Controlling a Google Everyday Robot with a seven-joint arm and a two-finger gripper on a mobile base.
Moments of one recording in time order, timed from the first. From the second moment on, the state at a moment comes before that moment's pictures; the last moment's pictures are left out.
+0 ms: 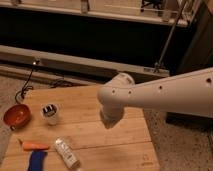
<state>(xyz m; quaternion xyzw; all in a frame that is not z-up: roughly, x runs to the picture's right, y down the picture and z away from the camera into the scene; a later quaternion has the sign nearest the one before) -0.014 0.156 0.652 -0.12 -0.30 -0.80 0.50</state>
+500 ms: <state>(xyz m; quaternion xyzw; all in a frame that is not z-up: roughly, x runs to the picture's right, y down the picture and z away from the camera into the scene) -0.143 0.096 0.654 -0.01 -0.30 -0.86 0.41</state>
